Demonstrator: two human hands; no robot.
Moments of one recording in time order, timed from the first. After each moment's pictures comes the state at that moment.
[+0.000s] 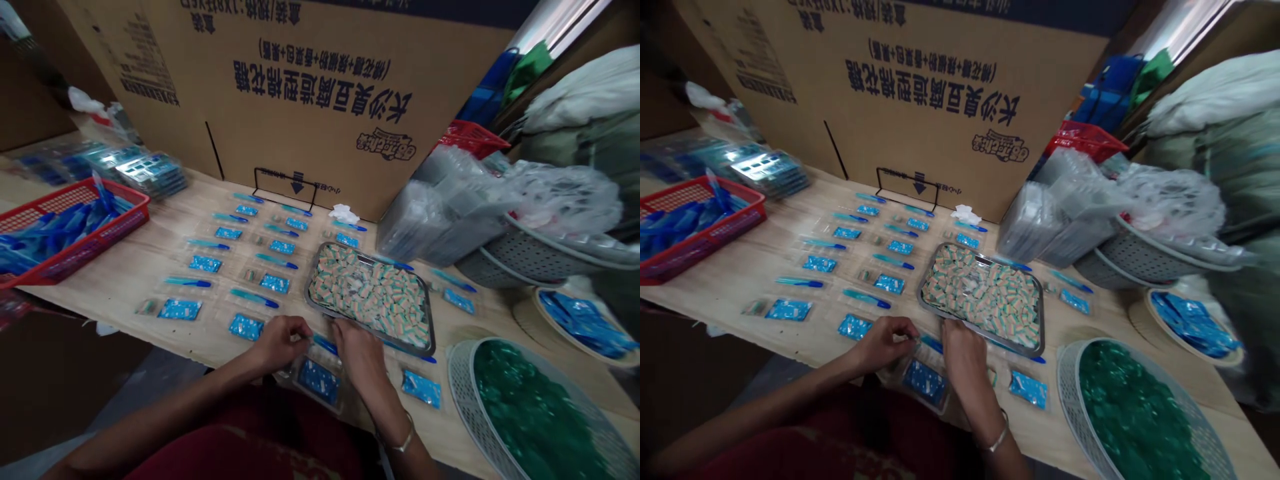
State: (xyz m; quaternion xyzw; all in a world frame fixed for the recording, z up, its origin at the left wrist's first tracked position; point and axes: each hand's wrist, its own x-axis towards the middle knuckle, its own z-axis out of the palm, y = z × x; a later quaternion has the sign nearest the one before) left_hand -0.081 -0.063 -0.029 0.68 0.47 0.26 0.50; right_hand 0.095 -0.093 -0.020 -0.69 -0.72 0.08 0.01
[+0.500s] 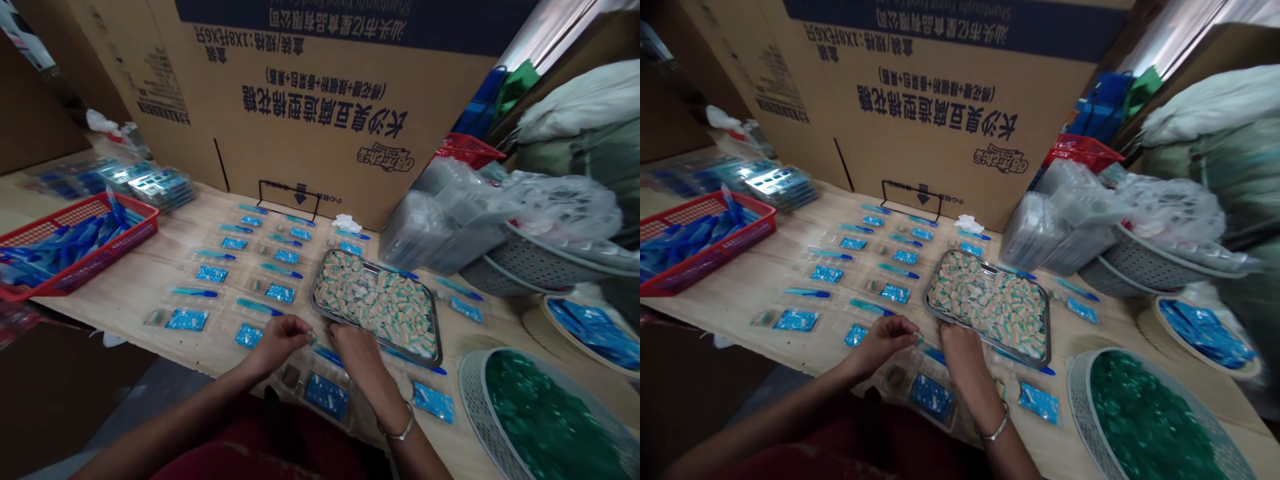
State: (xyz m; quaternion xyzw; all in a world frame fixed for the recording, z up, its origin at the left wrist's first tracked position) left_hand -0.086 -0.057 -0.030 0.44 0.47 0.39 0.66; right_hand 0.086 -0.068 -0.022 -0.64 -0.76 0.11 -0.02
